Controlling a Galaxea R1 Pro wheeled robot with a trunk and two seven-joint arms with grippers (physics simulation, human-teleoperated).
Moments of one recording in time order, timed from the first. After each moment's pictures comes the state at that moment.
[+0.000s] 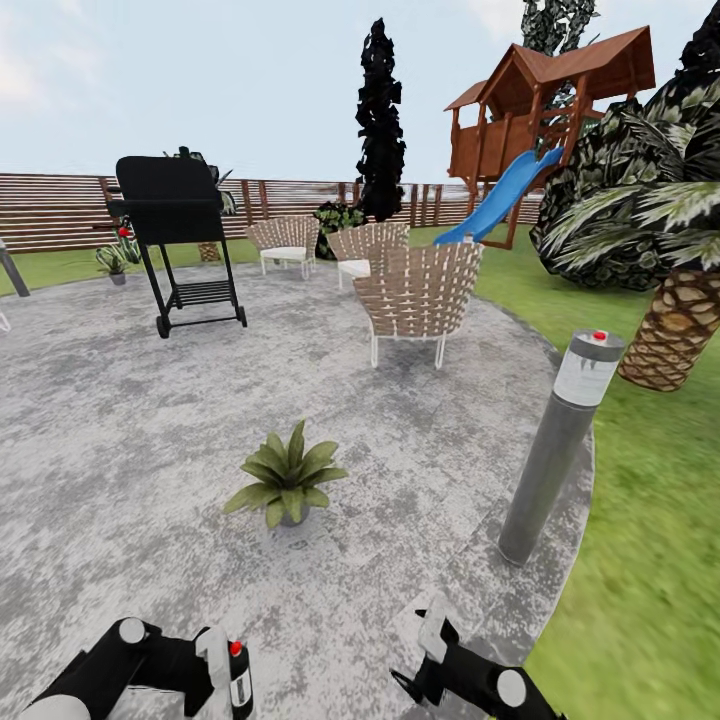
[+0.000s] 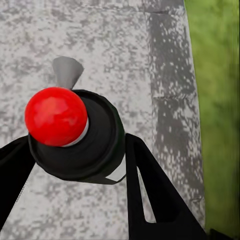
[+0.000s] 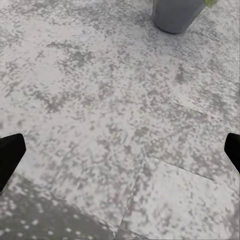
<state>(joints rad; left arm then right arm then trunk) -0.52 0.18 0.24 -0.46 -0.82 -0.20 -1.11 -0.31 0.06 -0.07 -0.71 0.73 -0.31 0.60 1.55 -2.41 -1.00</state>
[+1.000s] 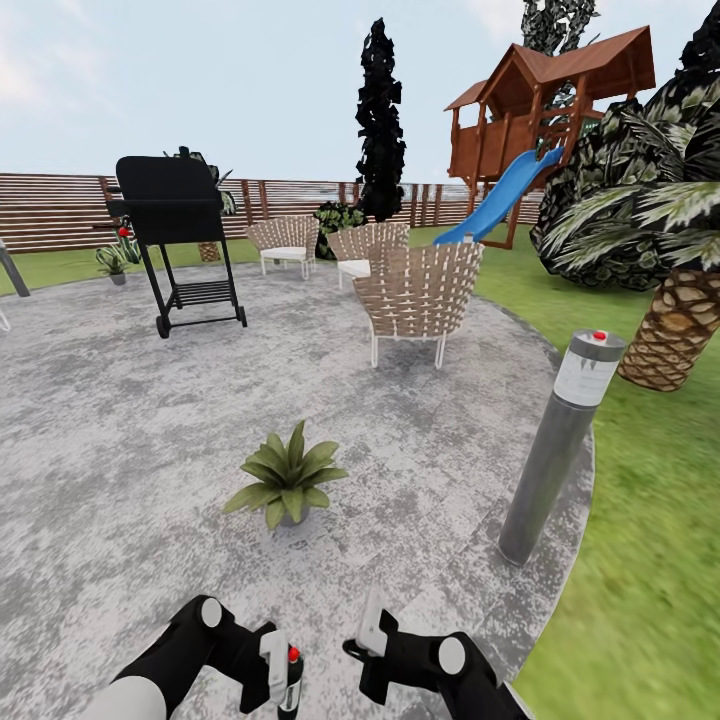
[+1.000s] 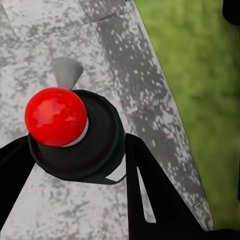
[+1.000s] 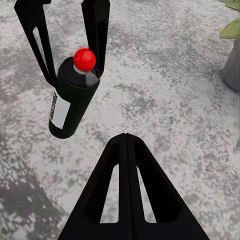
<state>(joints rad) -0.54 0.00 0.09 -0.54 -1.01 -0.18 -1.12 -0.32 0.17 0.11 -0.85 0.76 -0.19 0.79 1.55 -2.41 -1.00</state>
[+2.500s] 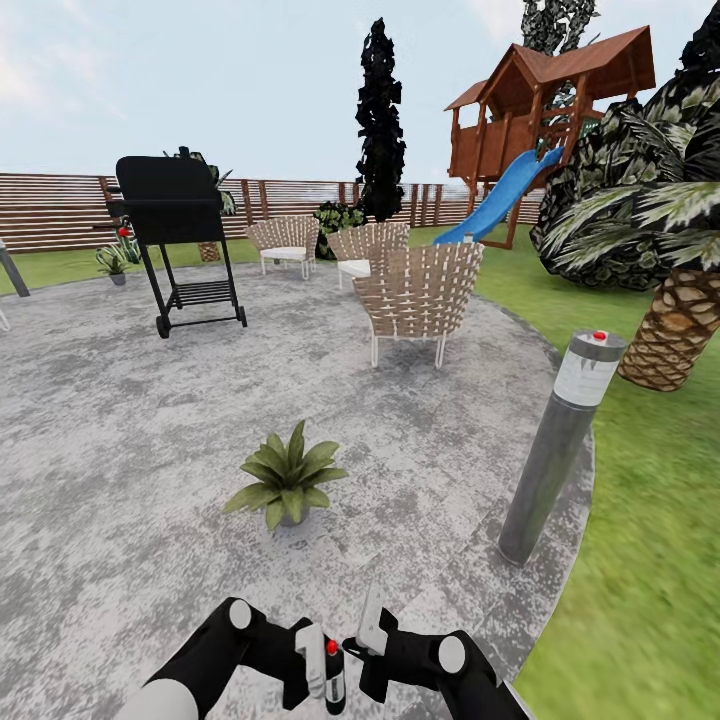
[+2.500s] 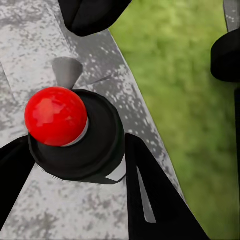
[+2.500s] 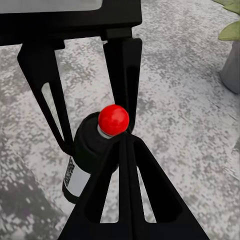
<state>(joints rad) -0.53 -0.09 0.09 -0.53 -0.94 -0.21 -1.09 -0.32 0.17 0.11 -0.85 0.76 -0.19 0.79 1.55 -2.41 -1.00</state>
